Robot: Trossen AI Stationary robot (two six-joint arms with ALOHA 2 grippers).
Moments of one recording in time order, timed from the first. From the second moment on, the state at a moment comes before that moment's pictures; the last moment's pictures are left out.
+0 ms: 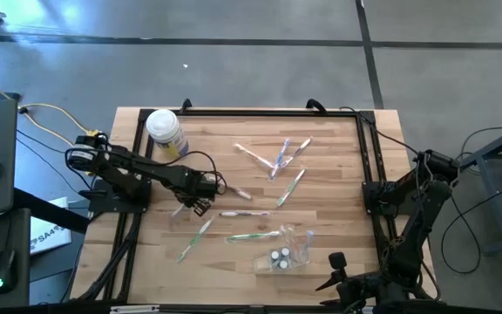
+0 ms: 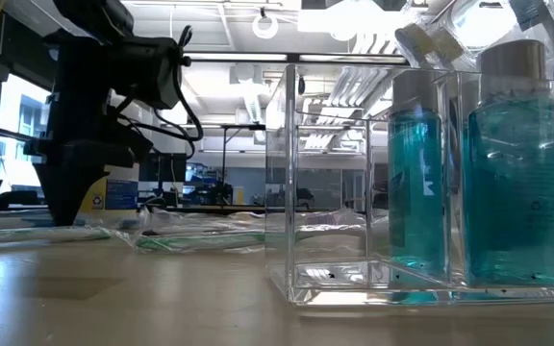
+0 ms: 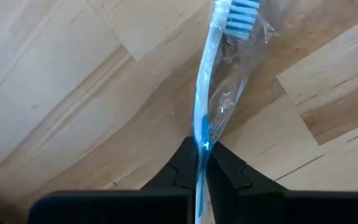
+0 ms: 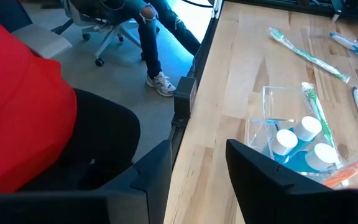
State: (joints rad) left arm -0.09 1.55 0.75 -0.85 -0.04 -1.01; right arm 1.11 1.58 1.14 -0.30 0.67 0.55
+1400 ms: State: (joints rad) left arm -0.64 1.75 0.93 0.95 -0.59 -0.12; right arm 1.11 1.58 1.14 -0.30 0.68 0.47
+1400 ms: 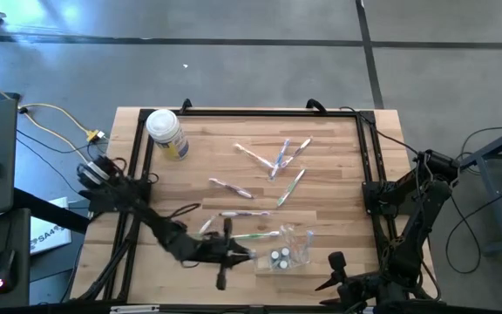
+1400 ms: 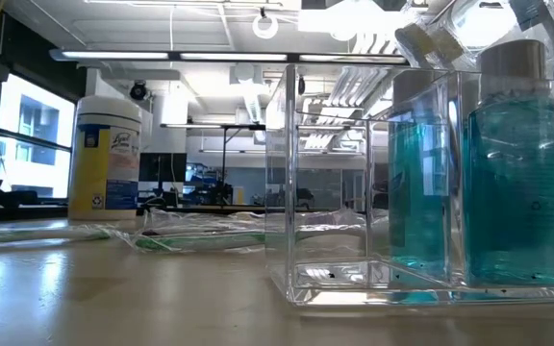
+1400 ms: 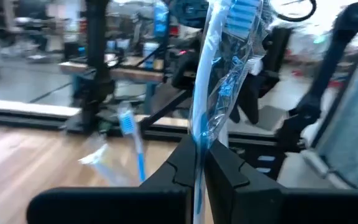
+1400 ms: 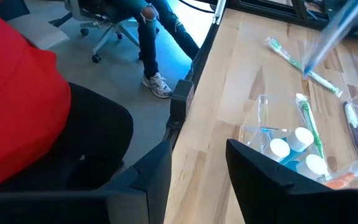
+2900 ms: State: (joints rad) left arm -0.48 2.03 0.92 1.14 -0.30 -0.29; right arm 1.11 1.58 1.14 -0.29 0.68 0.47
